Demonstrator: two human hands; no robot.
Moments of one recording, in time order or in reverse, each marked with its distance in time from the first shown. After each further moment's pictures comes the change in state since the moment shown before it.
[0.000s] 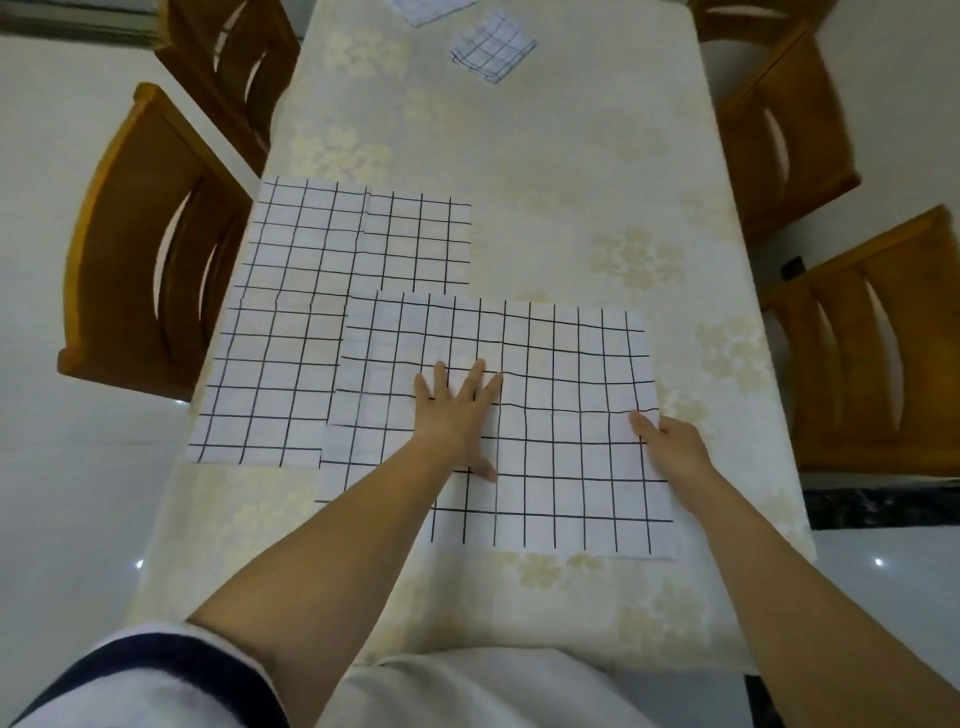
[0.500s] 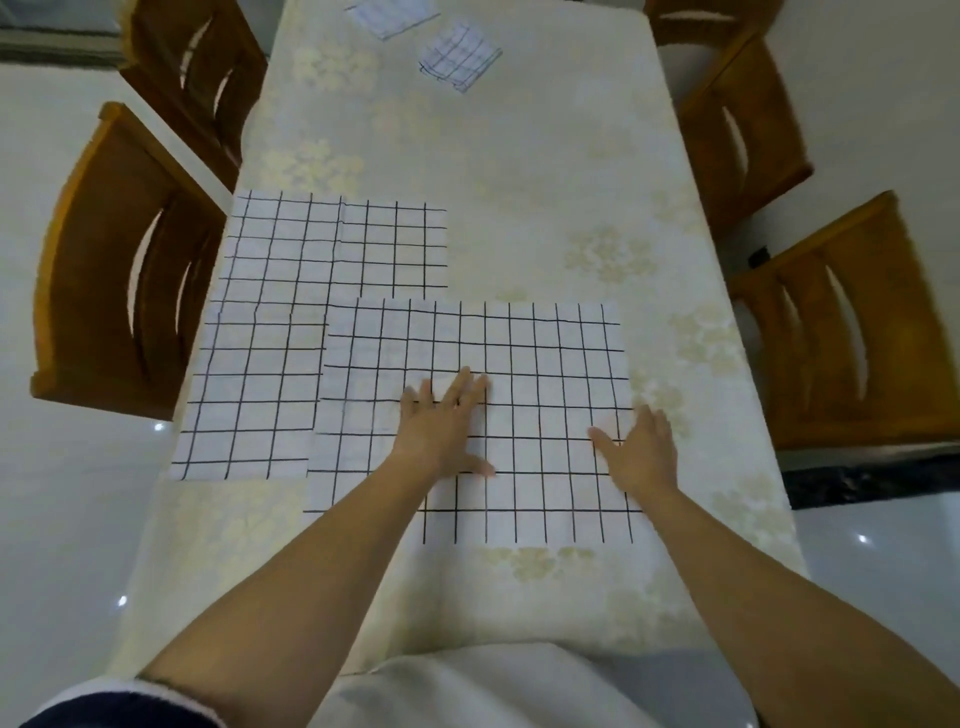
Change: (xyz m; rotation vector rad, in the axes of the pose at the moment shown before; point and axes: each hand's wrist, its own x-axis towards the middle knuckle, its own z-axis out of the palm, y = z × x) left_hand -0.016 -0.004 0.010 -0.120 0.088 0.067; right_hand -0.003 0.032 0.028 -0.556 0.127 -0.108
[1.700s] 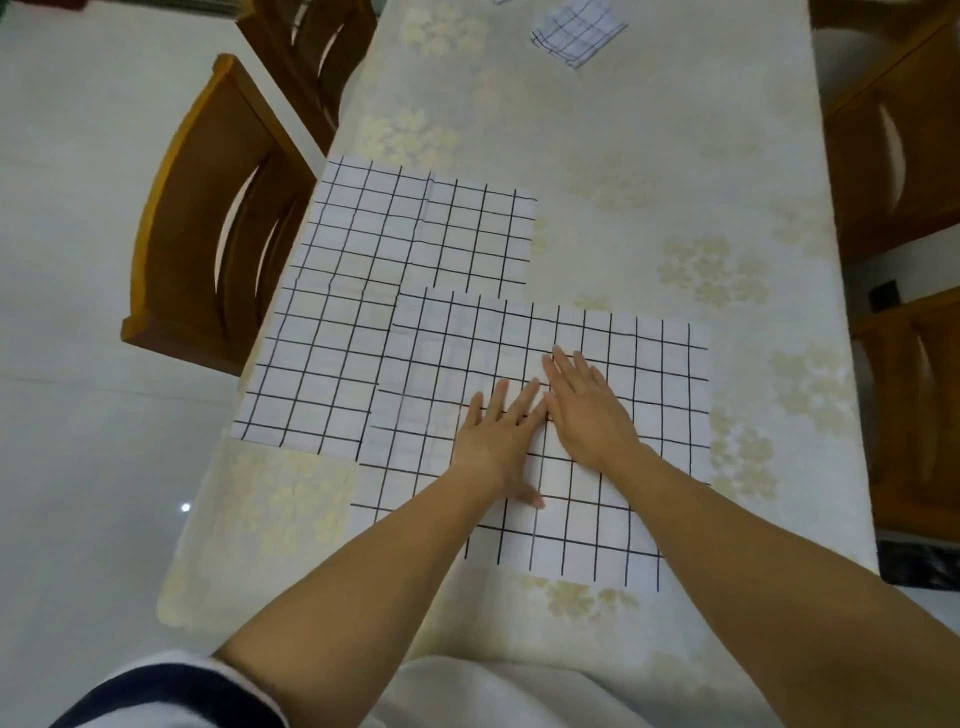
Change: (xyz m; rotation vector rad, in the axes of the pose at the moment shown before) left_hand 0.009 0.009 0.015 0.022 -0.071 -0.054; right_hand 0.031 -0.136 0.039 -0.435 -0.110 -0.877
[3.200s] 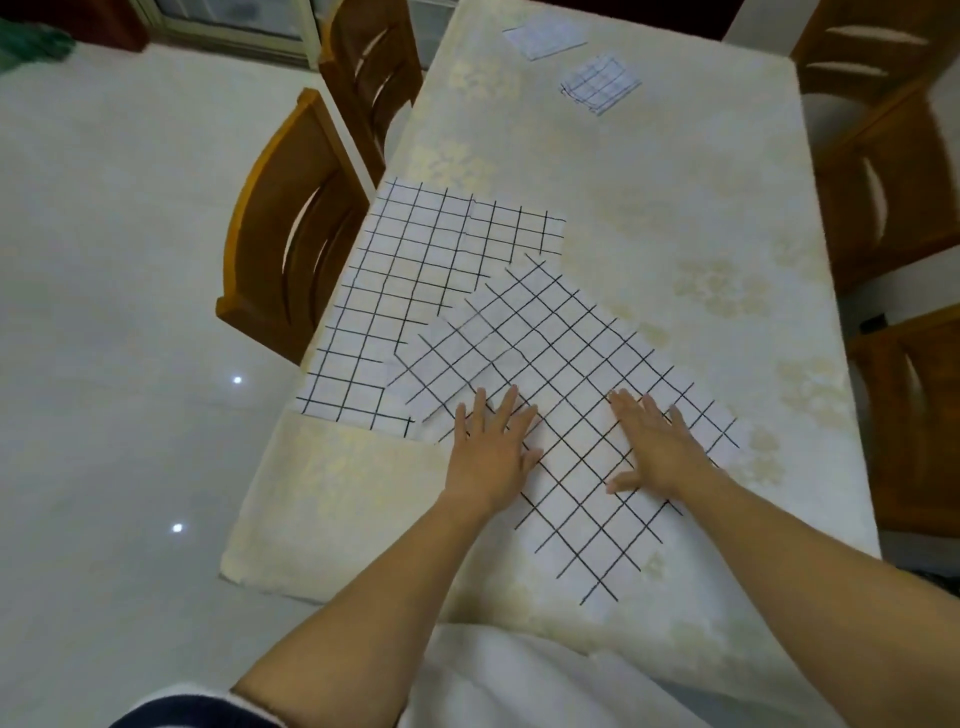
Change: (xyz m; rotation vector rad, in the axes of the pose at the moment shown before) left_hand -0.077 -0.030 0.030 -0.195 0.350 -0.088; right_hand -0.073 0.014 -0.015 -0.083 -0.275 0.129
